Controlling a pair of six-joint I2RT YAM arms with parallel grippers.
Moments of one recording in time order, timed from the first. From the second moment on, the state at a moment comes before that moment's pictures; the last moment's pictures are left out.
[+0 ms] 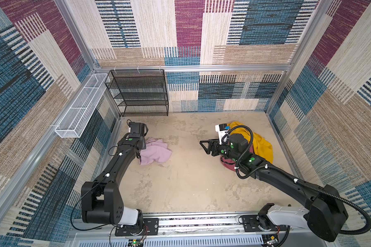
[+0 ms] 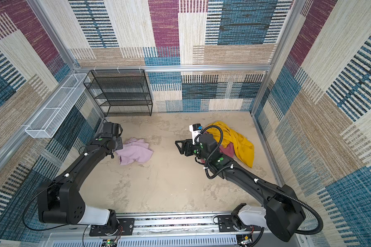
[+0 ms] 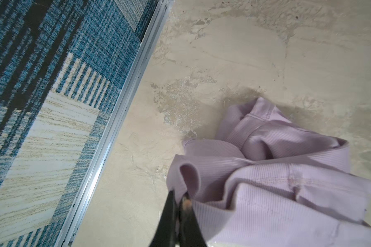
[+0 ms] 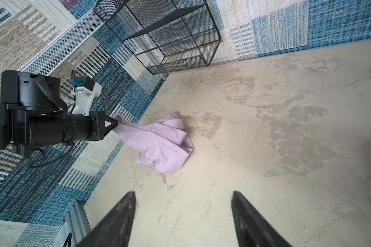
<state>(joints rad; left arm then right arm) -0.07 1.45 1.12 -0.62 -0.47 -0.22 0.63 1.25 0.84 0.09 -0.18 0.54</state>
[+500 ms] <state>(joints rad) -0.05 1.42 1.11 -0.62 -0.44 -0.23 0.64 1.26 0.85 0.09 -0.18 0.54</state>
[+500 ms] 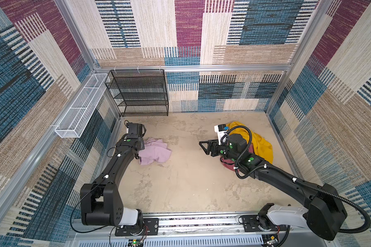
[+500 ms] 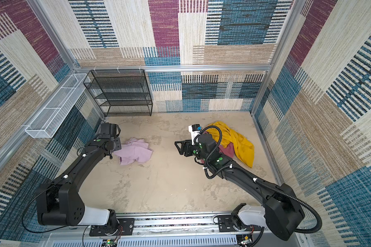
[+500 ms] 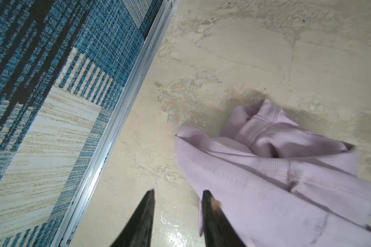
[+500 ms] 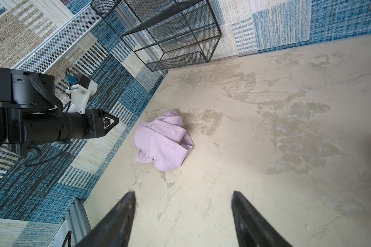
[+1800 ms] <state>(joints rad) -0.62 1.76 1.20 -0.63 -0.34 -0.25 0.64 1.09 0.72 0.02 -0.03 0.53</state>
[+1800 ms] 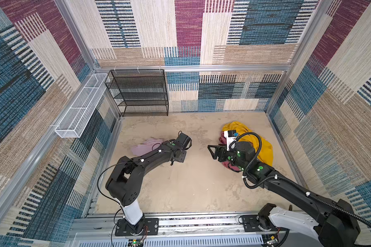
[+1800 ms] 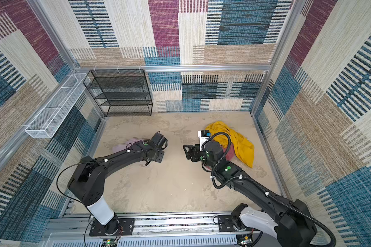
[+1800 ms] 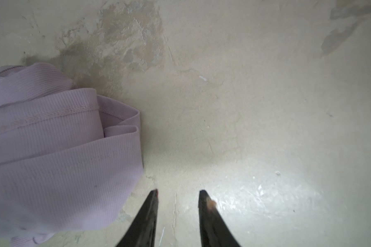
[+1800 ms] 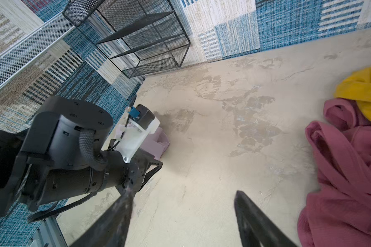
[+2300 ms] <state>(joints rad) -0.51 1.88 1.25 -0.62 -0.39 -0.25 0.64 1.16 0.74 0.04 -0.06 0.53</state>
